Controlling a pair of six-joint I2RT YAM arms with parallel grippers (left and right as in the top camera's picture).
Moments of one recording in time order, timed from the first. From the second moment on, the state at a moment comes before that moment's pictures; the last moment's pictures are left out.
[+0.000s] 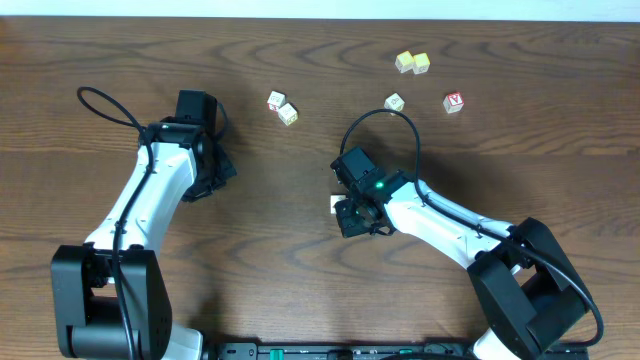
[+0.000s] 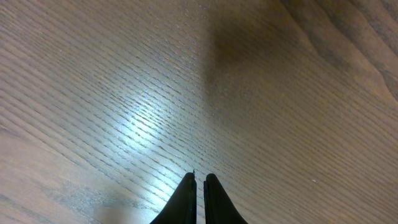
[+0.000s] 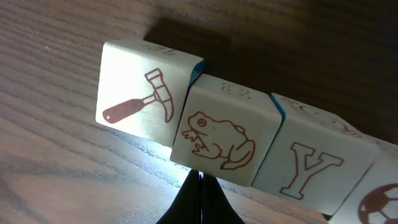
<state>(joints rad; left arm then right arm) -0.07 1.66 1.15 -0.90 -0.09 -0.62 0.67 1.79 1.04 -0.62 -0.08 0.41</state>
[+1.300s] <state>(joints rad) -0.07 1.66 1.15 -0.90 -0.09 -0.62 0.65 1.77 1.19 -0.94 -0.08 0.40</state>
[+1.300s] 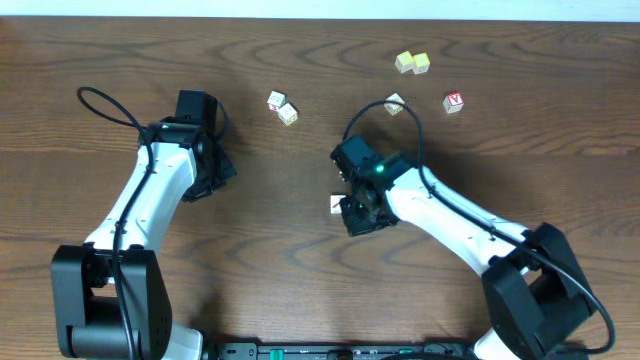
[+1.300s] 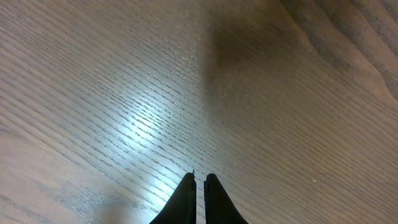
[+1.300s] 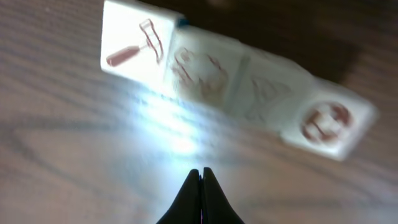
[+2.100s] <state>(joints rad) -0.07 1.66 1.15 -0.90 -0.09 -0.62 0.54 1.76 1.04 -0.82 -0.03 0.49</state>
